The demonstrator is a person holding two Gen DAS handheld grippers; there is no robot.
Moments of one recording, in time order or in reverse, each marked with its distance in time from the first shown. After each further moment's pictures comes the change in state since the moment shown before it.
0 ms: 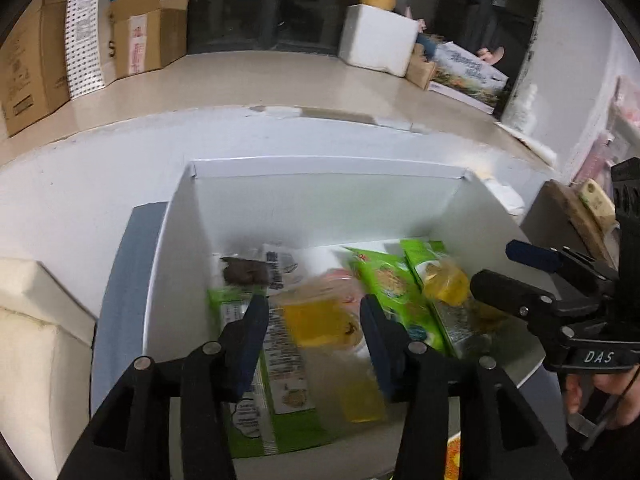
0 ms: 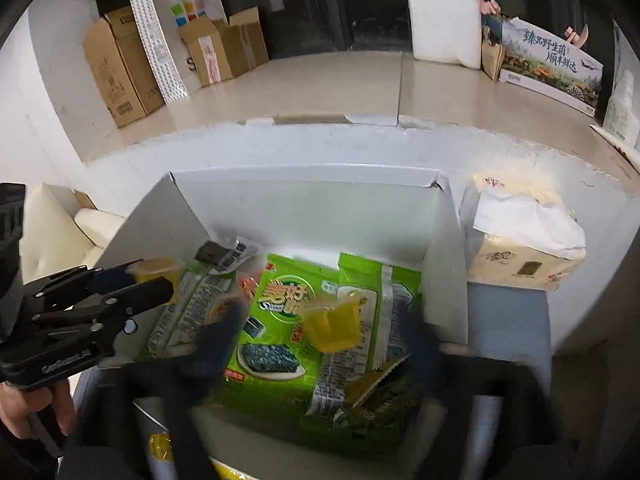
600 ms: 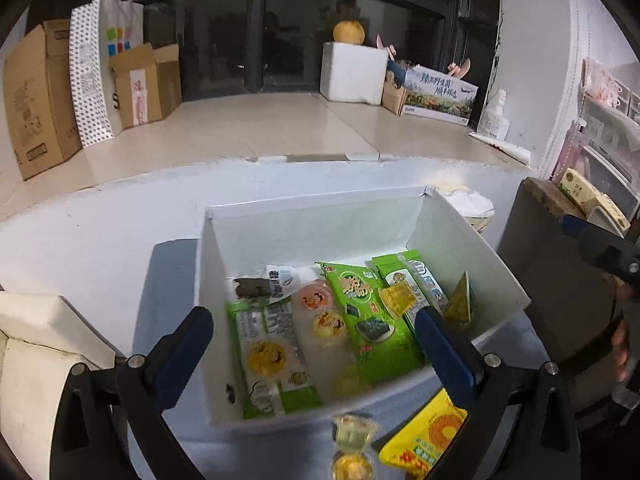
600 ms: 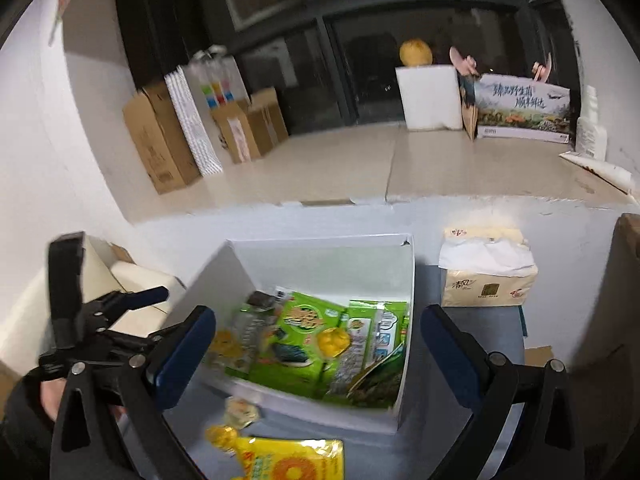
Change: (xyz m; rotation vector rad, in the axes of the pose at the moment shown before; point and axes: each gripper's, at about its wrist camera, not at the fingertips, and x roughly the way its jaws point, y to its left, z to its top) left arm -0.074 -0.015 -0.014 0.089 -0.120 0.044; right arm -0.130 -0.005 -0.020 0.046 -0.243 0.100
